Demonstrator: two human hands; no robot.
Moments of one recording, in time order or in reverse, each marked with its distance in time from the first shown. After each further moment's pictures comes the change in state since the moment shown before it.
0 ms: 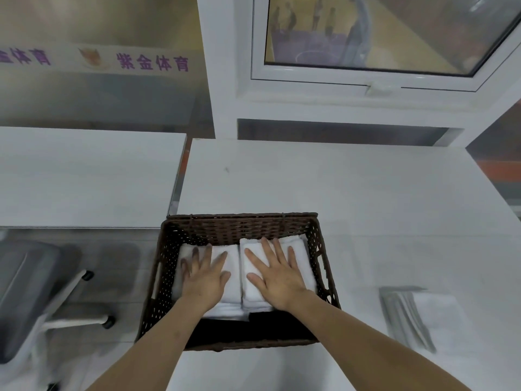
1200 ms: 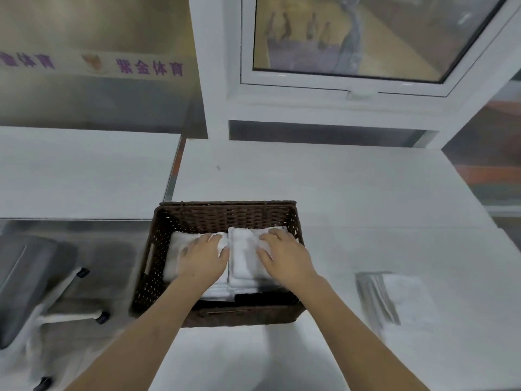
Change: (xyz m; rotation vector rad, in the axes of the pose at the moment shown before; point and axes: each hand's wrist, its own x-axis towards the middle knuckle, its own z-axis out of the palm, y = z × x) left_hand -0.066 0.057 -0.072 -0.175 0.170 -0.001; right_hand -0.079 0.005 -0.077 0.175 0.246 0.098
